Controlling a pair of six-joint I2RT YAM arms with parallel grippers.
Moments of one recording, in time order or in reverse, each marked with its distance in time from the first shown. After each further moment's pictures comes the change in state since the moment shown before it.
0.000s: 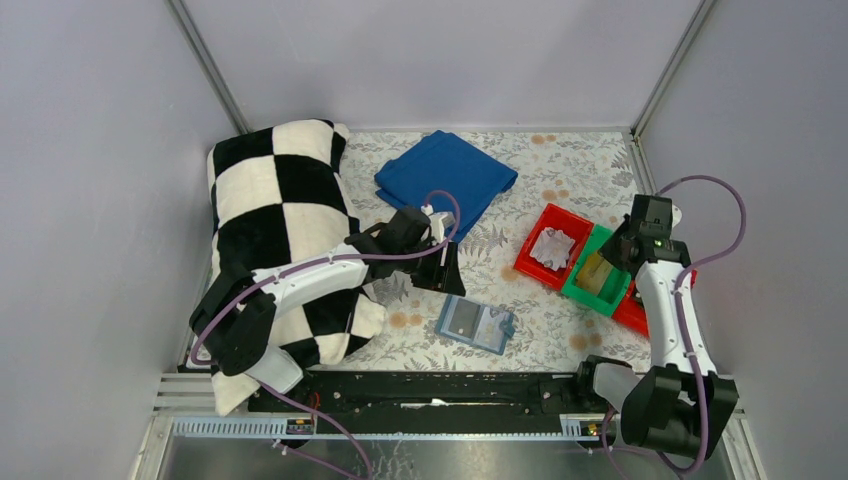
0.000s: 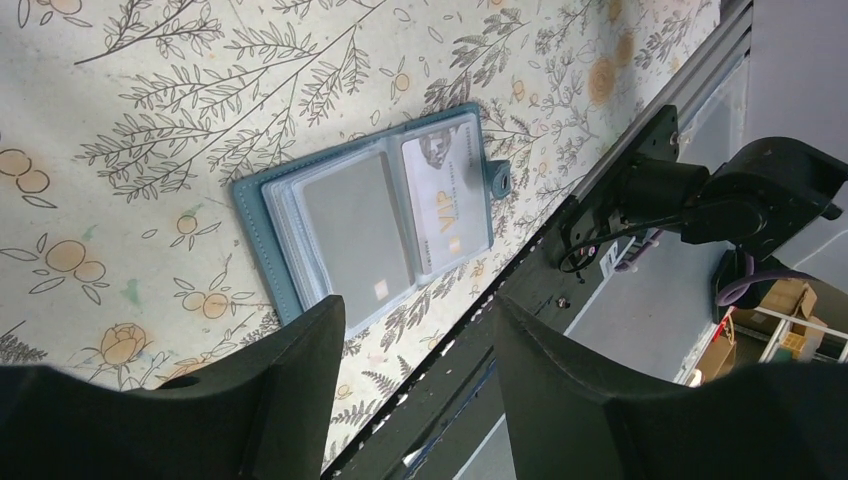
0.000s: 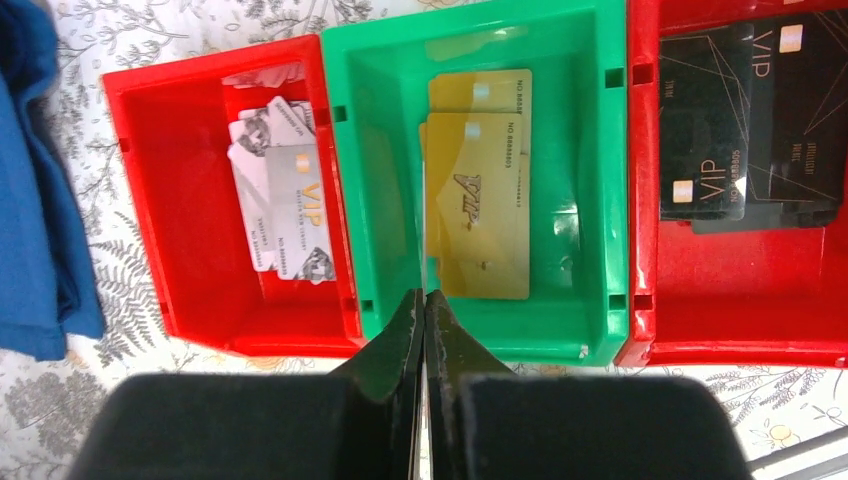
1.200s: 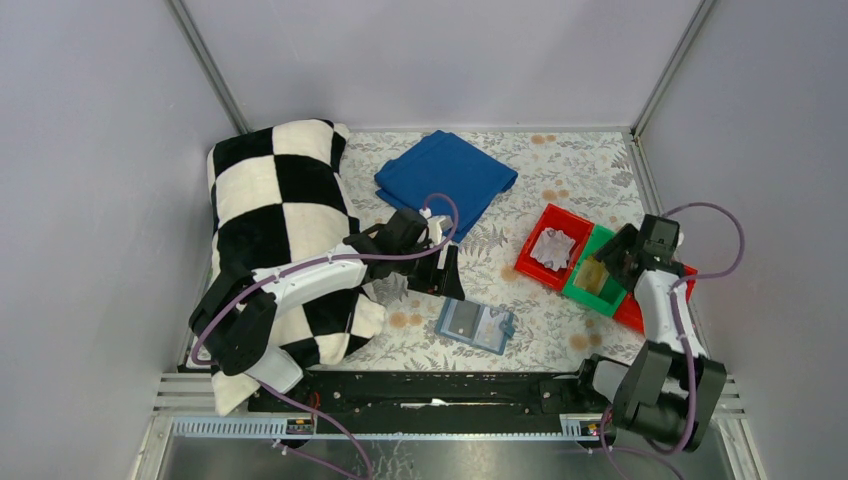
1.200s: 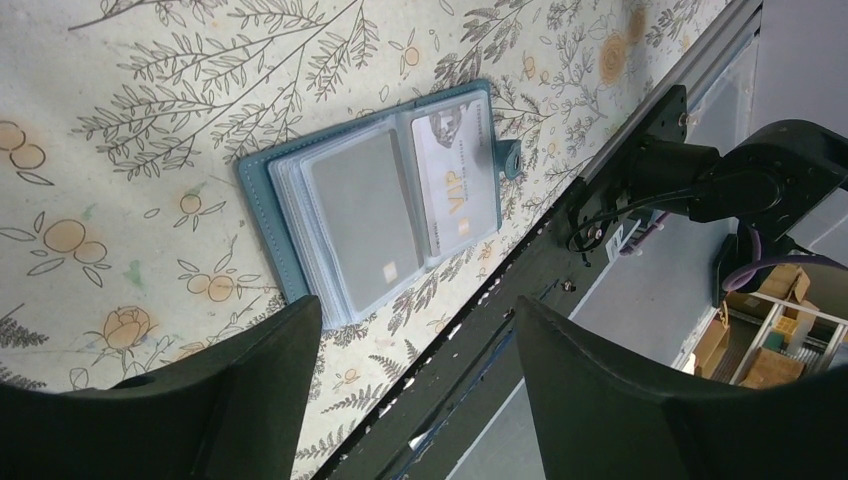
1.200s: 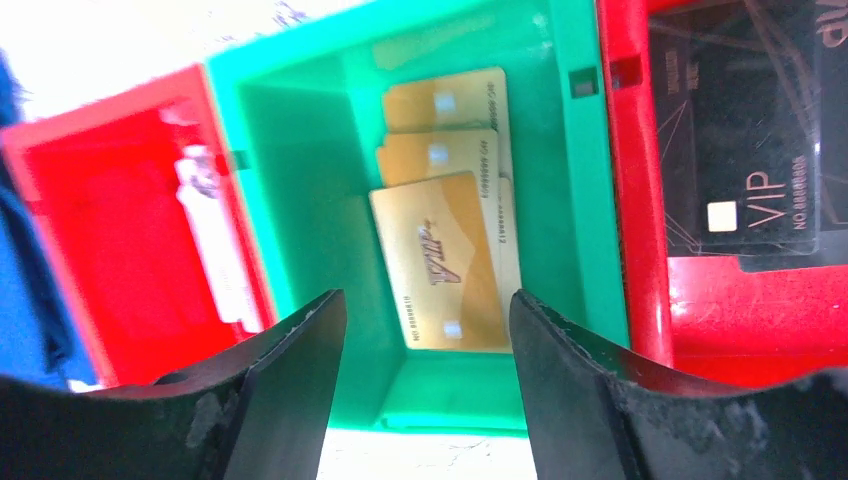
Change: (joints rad) left arm 0.016 0.000 -0.018 -0.018 0.034 0.023; right arm -0.154 0.085 -0.237 0.291 -0.142 0.014
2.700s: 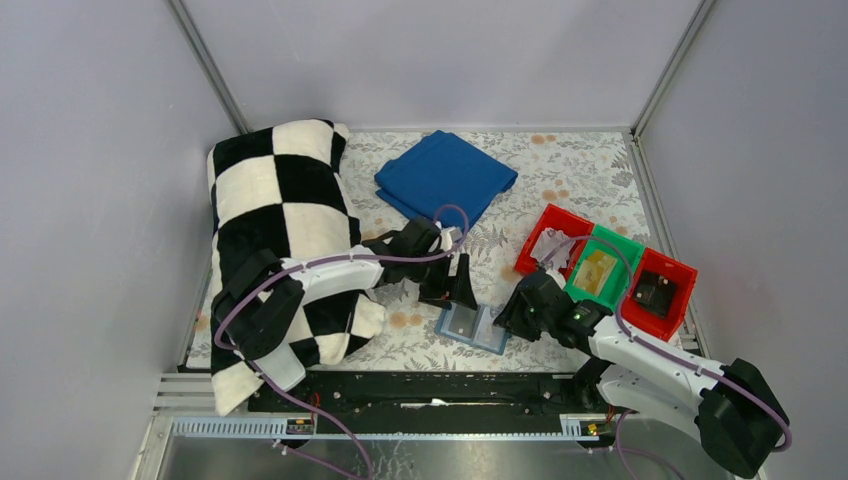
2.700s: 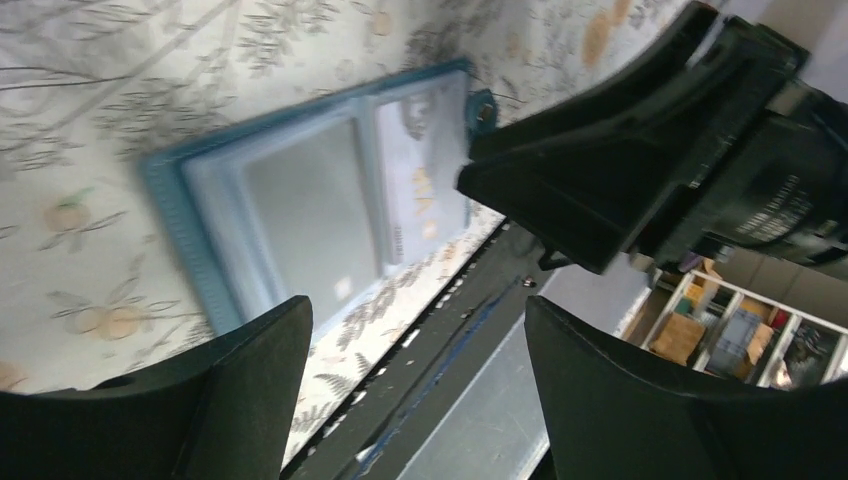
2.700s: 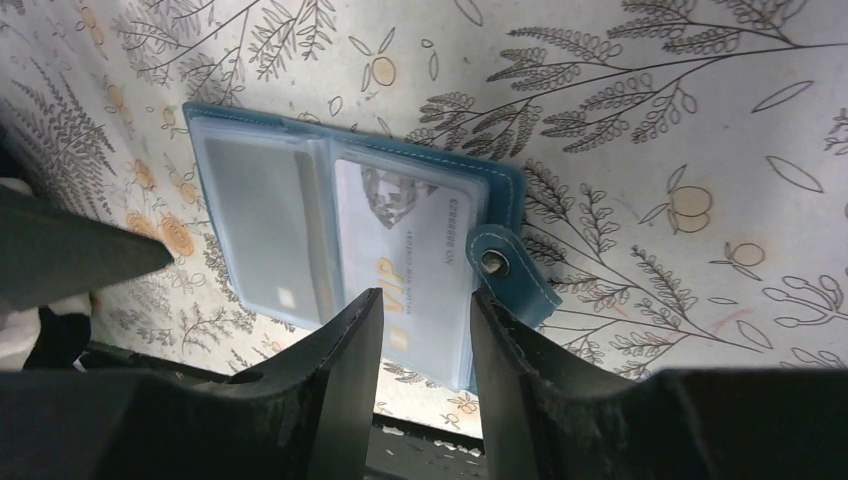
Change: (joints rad) left arm -0.031 0.121 -0.003 0.072 0.070 -0.127; right arm 1.076 -0.247 -0.283 0.010 0.081 0.610
